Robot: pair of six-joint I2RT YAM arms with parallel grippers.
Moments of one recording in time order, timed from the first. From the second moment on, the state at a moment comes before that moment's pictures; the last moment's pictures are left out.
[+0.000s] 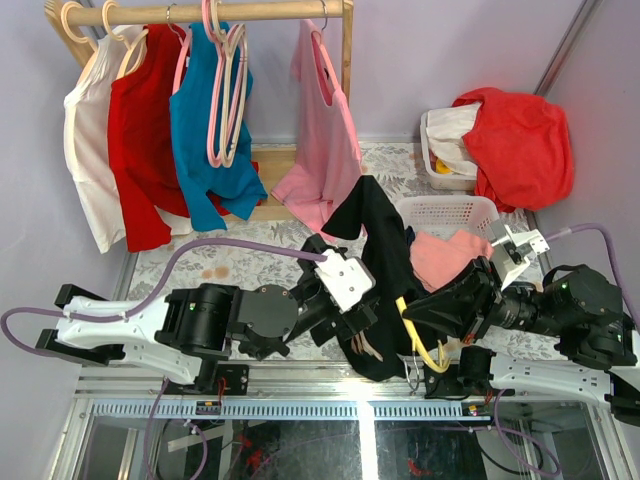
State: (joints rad) left arm -1.66 1.21 1.54 -0.56 -0.73 0.07; right arm 1.26 0.52 1.12 -0.46 -0.15 0.51
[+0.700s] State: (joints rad) left arm -1.66 1.21 1.48 -0.41 -0.58 0.14; right arm 1.26 0.53 1.12 -0.45 -0.17 0.51
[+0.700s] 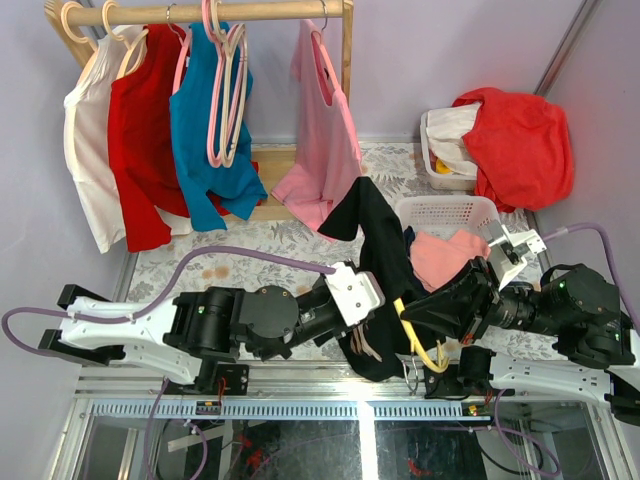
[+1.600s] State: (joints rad) left arm -1.66 1.42 1.76 -0.54 -0.66 0.10; right arm 1.26 0.52 1.15 -0.48 -0.01 0.53
